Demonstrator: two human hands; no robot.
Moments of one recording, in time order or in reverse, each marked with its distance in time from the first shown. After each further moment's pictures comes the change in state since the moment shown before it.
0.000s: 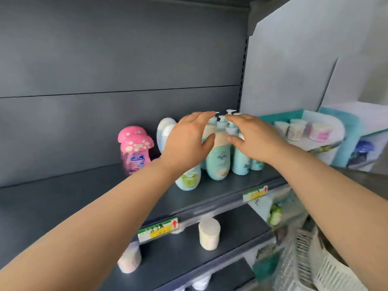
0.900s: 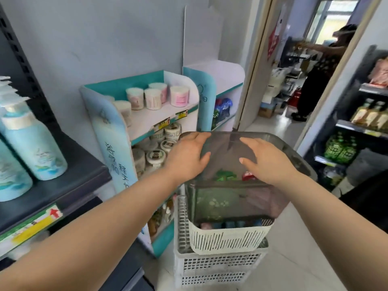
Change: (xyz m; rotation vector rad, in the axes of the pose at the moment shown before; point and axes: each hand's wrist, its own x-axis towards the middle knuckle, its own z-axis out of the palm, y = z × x) left_hand 0.106 0.301 0.381 -0.354 -0.427 0.224; right_hand -0.256 0.419 -0.014 -0.118 -0.225 0.667
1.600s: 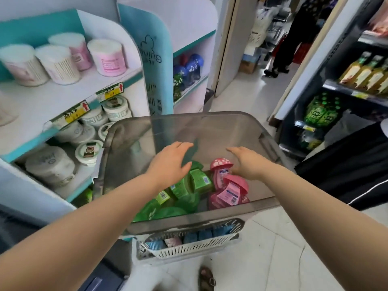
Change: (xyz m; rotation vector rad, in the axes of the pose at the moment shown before) left_hand 0.129 -0.012 0.195 -0.053 -0.385 -0.081; right_hand 0.118 0.200 0.117 0.013 -0.563 0.236
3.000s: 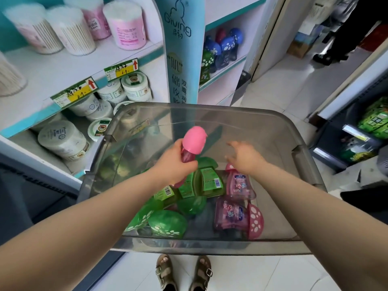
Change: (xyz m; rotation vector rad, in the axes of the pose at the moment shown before) left_hand 0.025 -0.016 0.032 -0.581 -0.013 -0.524; right_hand 0.110 -0.007 0.029 0.098 0.034 -0.204
